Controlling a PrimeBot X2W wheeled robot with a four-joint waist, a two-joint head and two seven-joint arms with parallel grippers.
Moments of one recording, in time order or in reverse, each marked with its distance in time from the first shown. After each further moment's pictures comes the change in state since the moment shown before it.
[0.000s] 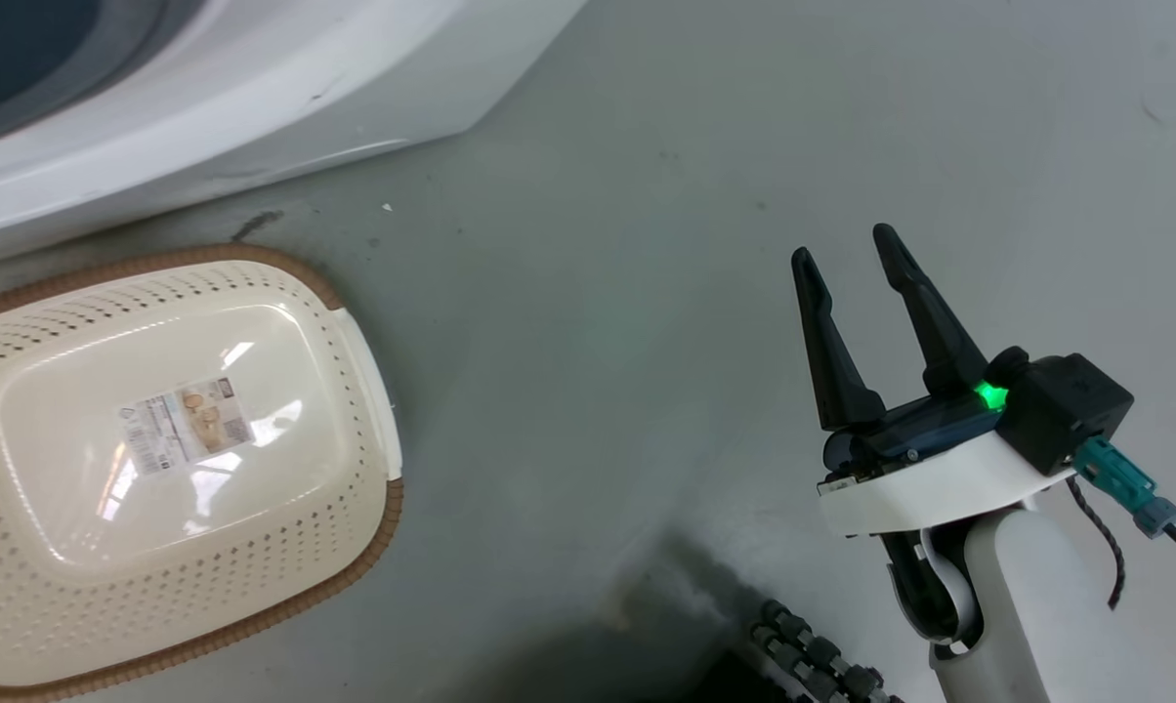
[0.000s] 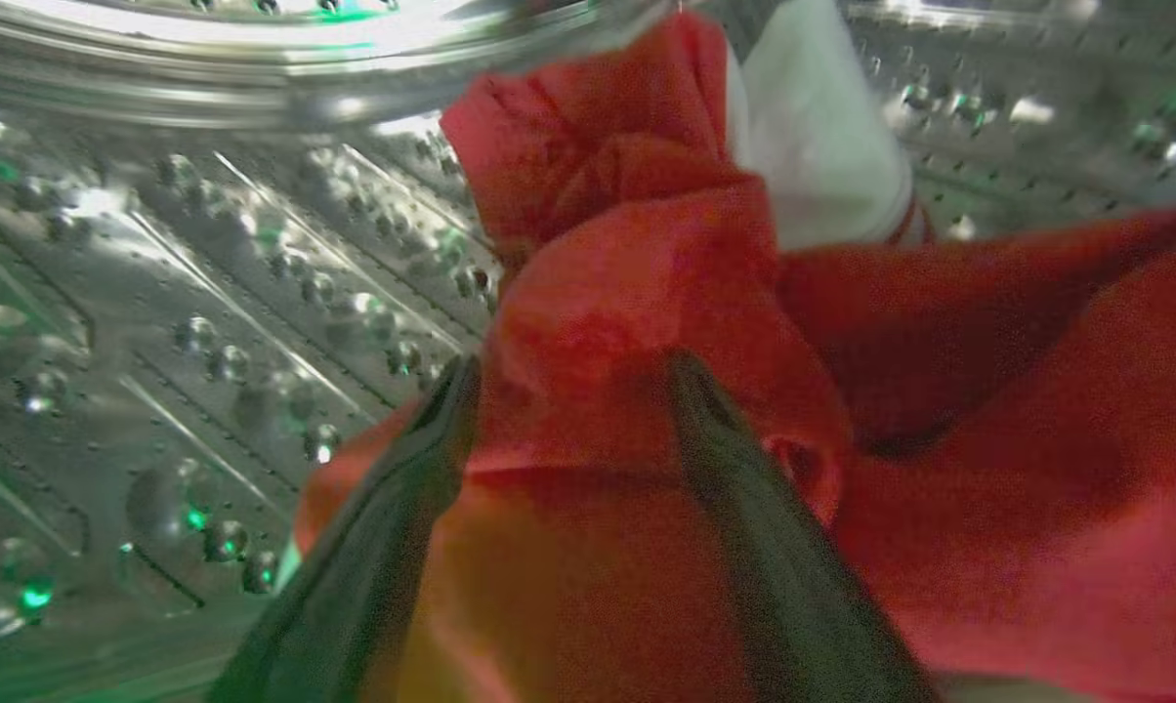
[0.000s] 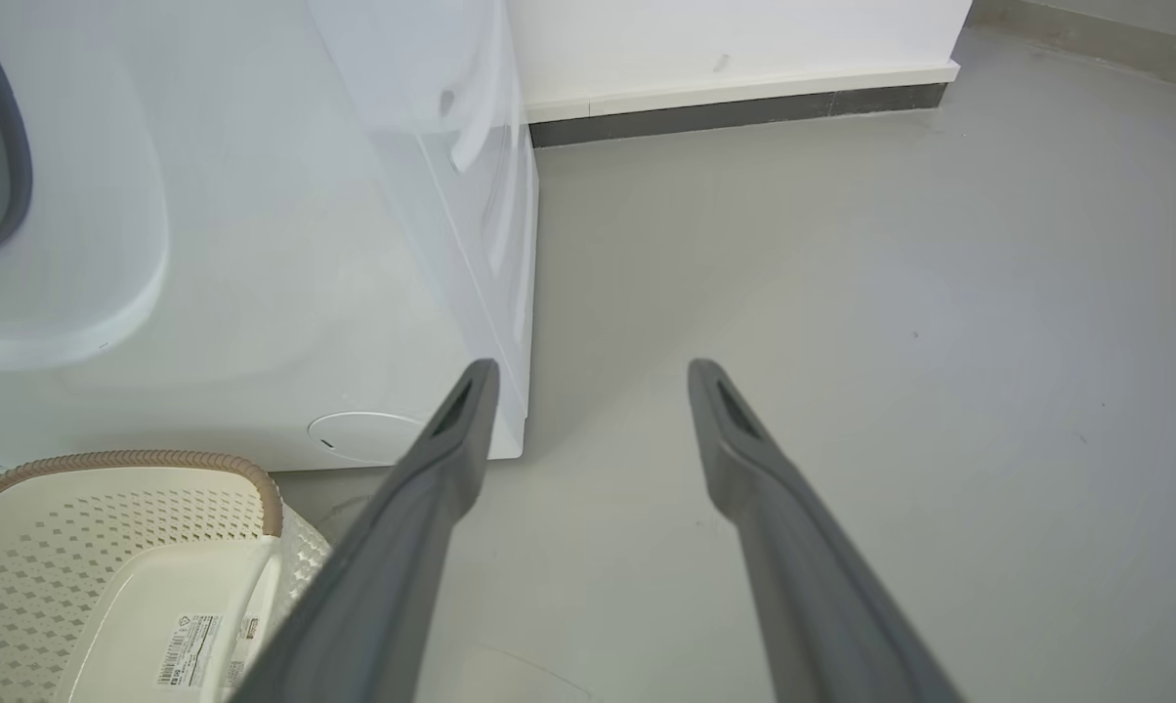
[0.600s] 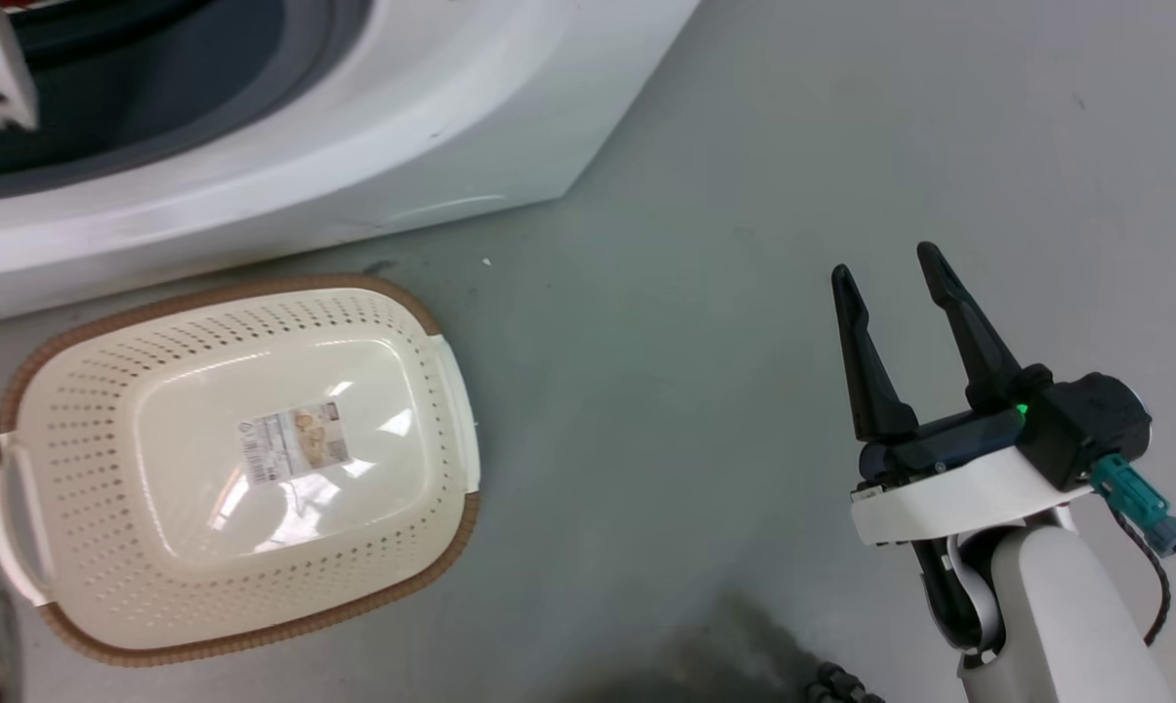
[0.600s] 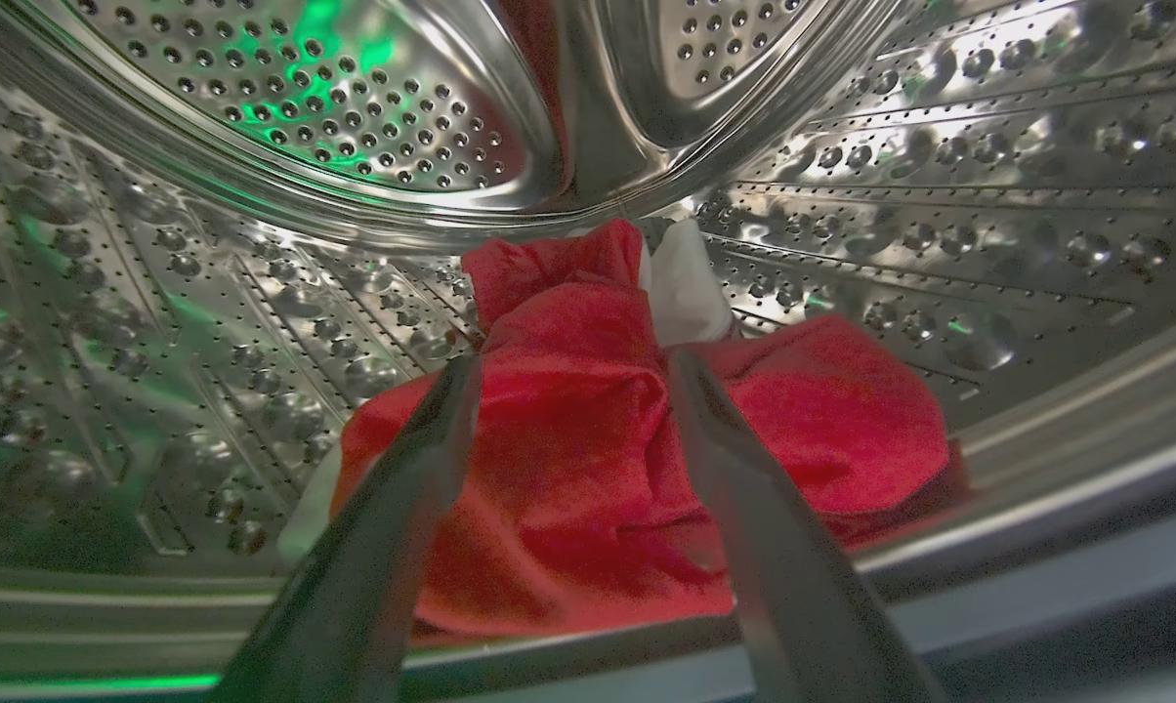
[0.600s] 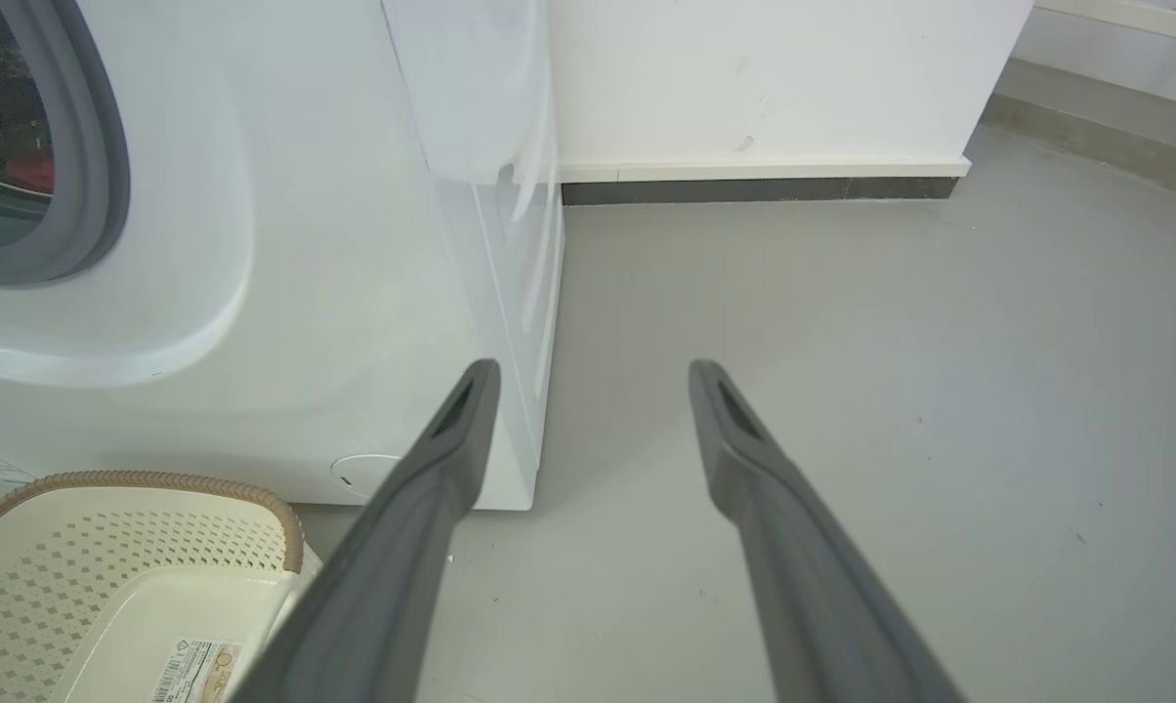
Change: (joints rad) left arm 0.331 -0.192 0.165 -0.109 -0.073 0.058 -0.430; right arm 0.048 0.000 -0.073 -0.010 -0.117 0.000 0.012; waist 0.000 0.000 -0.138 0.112
